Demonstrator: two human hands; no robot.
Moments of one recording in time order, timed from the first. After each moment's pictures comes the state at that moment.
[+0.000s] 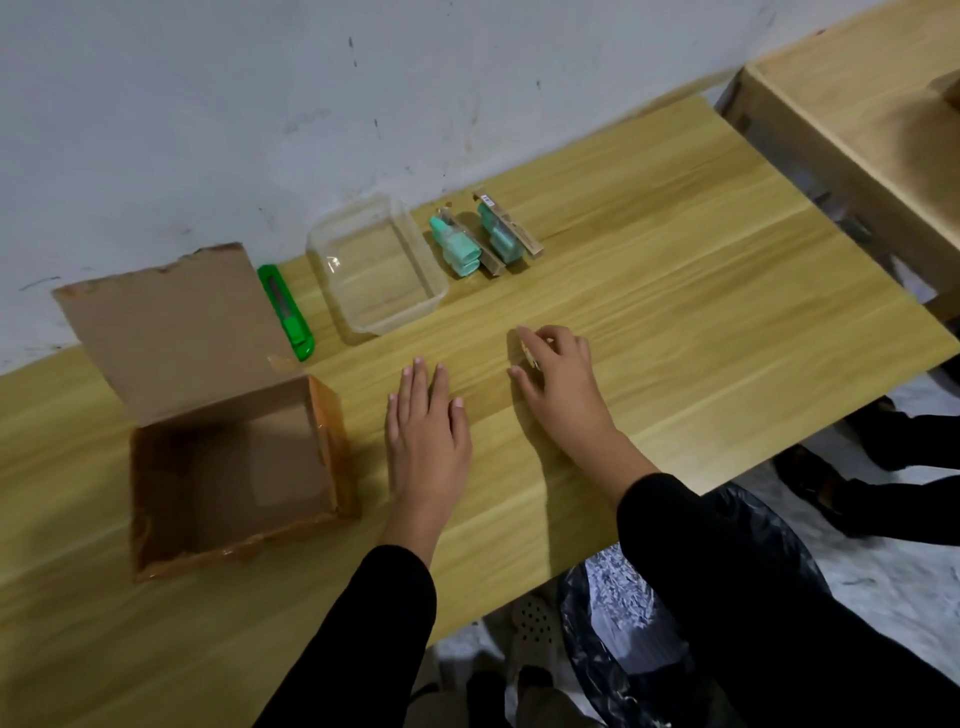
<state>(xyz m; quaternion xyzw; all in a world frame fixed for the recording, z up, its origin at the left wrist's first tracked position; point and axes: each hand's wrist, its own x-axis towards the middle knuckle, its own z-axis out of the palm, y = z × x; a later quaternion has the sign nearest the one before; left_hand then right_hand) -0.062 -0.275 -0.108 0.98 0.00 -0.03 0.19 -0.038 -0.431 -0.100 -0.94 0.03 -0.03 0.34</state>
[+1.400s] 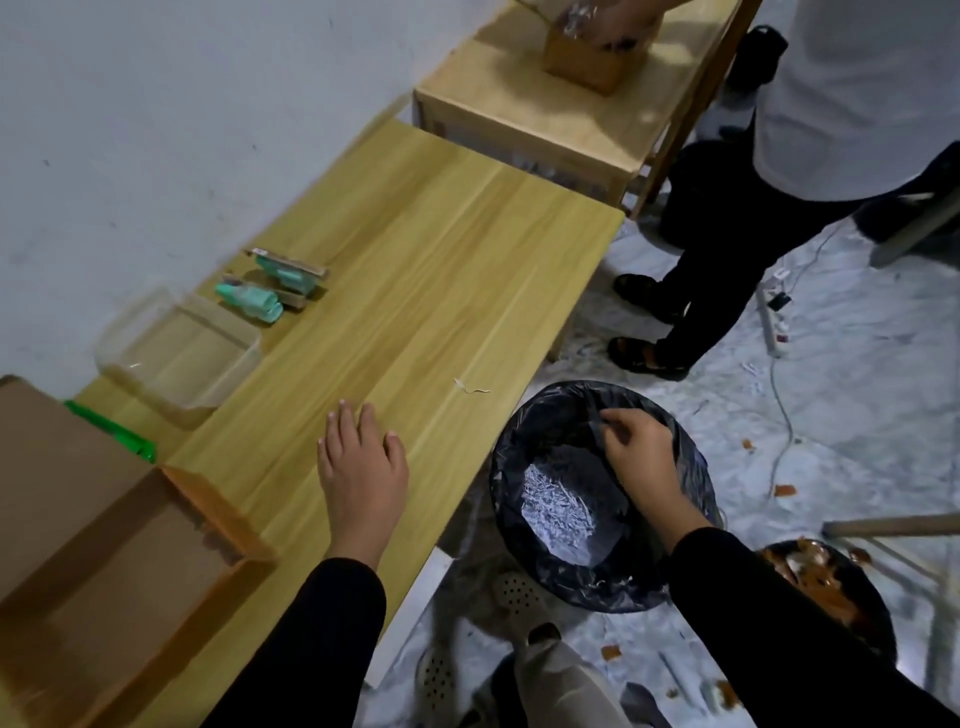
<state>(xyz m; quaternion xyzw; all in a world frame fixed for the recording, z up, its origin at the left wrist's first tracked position) -0.106 -0.288 -0.102 0.97 -0.20 -0.08 0.15 -0.287 -0.509 -0.097 -0.81 0.46 -0.12 0.34</state>
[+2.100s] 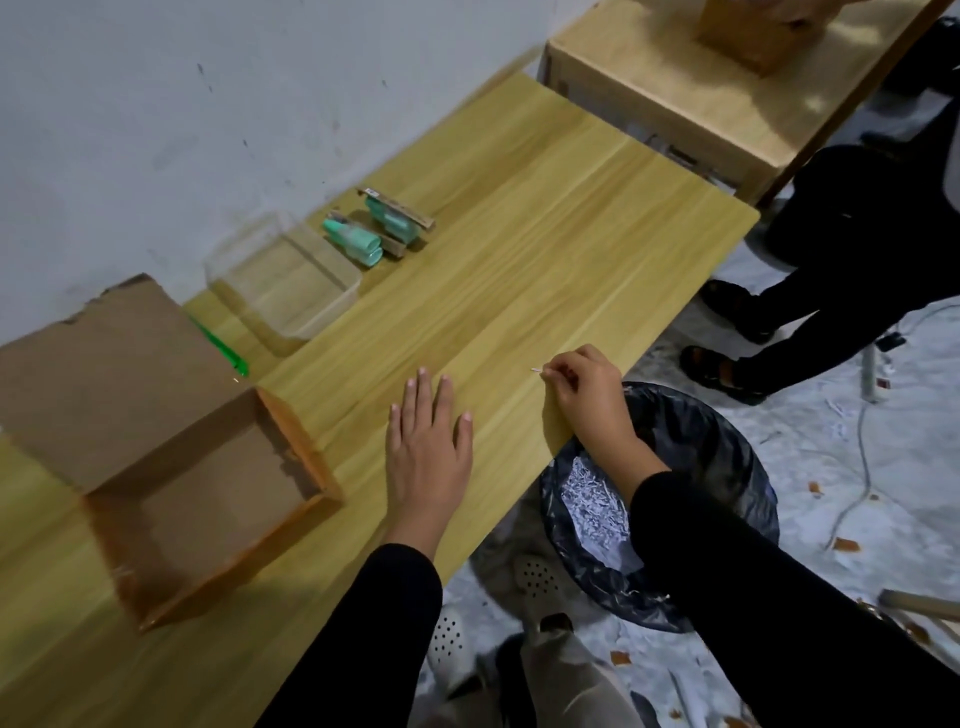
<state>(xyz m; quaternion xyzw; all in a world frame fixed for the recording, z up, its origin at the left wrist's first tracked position) -0.115 -0.269 -0.107 0.96 -0.21 -0.09 0.15 -0.156 -0.454 -0.092 -0.88 0.27 -0.11 0.36</state>
